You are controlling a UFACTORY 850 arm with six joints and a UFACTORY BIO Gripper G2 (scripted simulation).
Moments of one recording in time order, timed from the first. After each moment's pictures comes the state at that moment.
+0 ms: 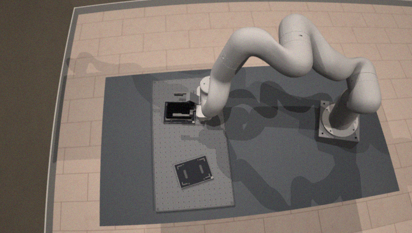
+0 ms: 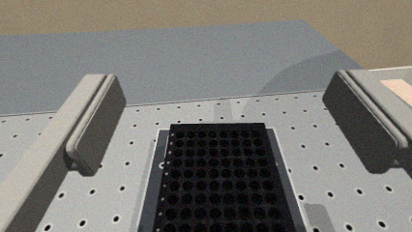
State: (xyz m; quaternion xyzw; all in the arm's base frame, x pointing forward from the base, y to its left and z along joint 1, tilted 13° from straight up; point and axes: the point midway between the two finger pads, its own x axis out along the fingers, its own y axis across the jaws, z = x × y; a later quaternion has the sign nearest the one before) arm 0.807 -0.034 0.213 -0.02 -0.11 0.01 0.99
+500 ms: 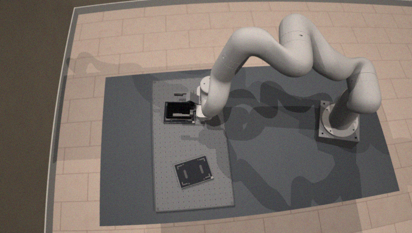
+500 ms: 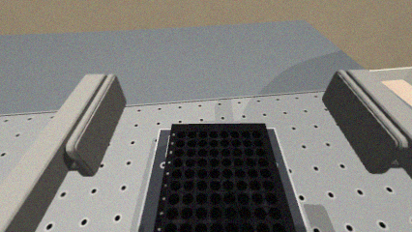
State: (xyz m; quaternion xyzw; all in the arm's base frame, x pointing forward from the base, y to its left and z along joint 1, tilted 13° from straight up) arm 0.807 -0.034 0.214 -0.02 -0.11 0.01 0.99
